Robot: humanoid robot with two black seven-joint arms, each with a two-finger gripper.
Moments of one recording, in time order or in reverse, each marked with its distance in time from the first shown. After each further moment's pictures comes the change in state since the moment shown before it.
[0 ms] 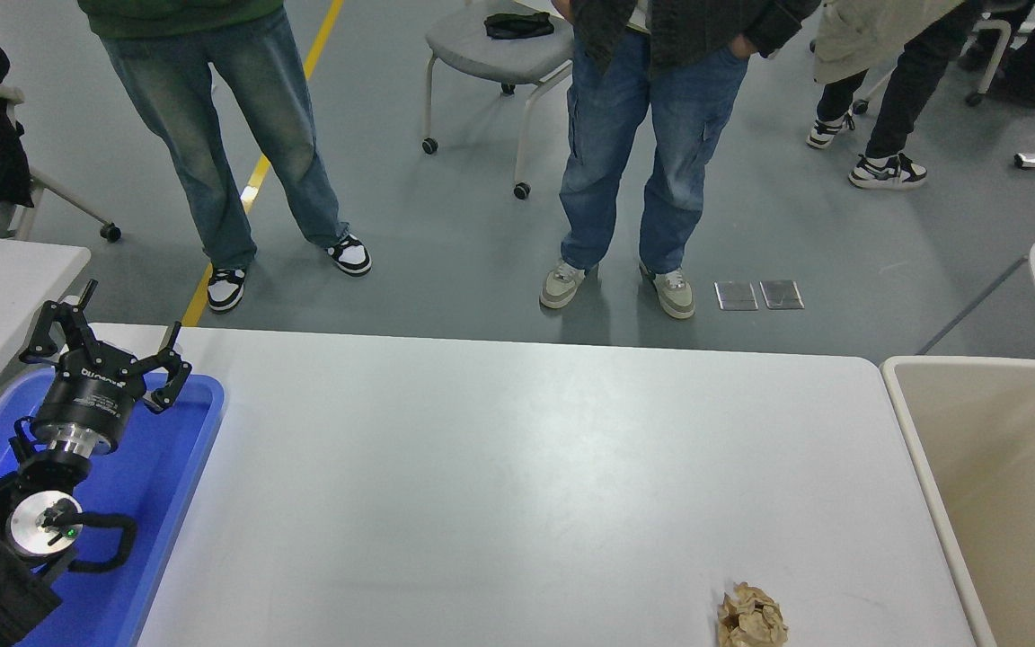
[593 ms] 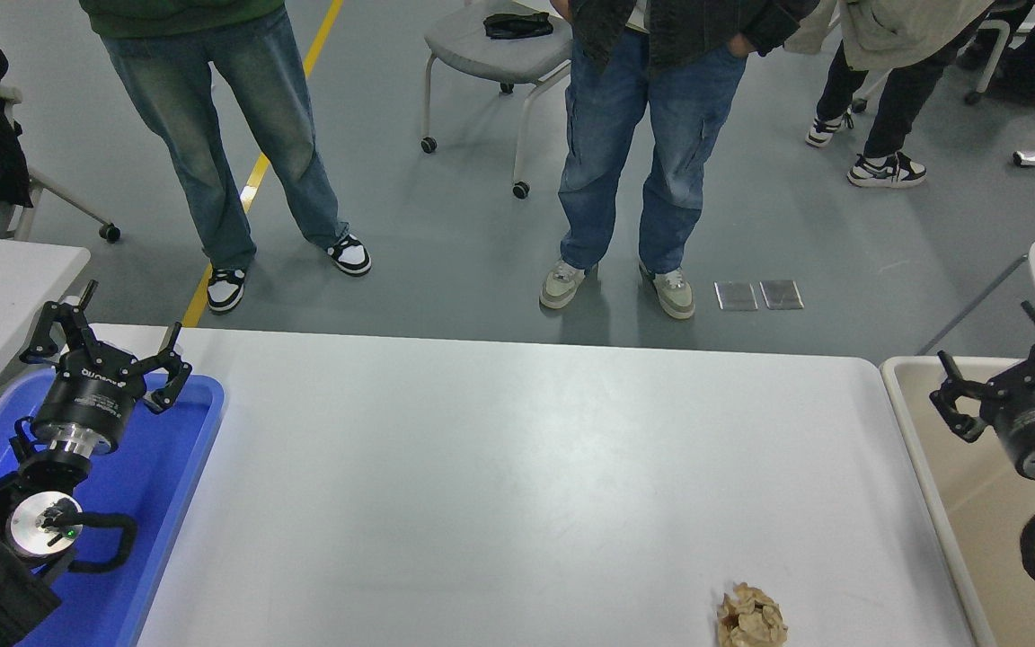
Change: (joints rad) left arm 0.000 0.000 0.000 0.000 0.000 0.000 0.000; right arm -0.044 0.238 0.356 0.292 -0.103 0.101 0.040
